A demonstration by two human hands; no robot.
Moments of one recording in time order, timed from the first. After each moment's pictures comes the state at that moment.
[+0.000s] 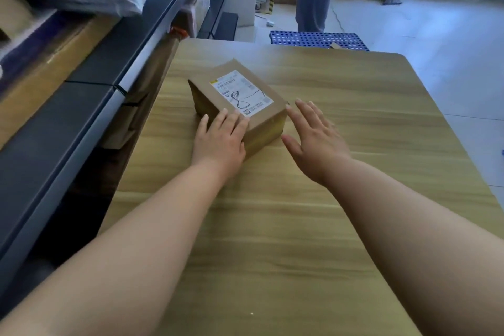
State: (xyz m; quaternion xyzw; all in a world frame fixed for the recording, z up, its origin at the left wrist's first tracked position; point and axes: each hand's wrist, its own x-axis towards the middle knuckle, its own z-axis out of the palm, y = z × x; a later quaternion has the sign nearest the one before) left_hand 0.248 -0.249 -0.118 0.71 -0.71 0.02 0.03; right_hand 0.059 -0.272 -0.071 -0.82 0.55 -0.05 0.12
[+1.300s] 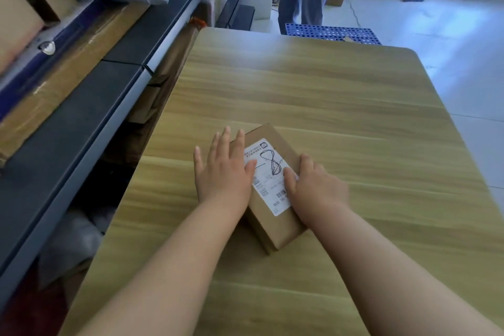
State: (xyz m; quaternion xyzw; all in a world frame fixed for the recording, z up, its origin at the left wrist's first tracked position) left_hand 0.203 -0.119 -0.091 0.81 -0.58 -0.10 0.06; right_hand 0.055 -0.149 -0.081 -0.75 0.65 0.07 0.14
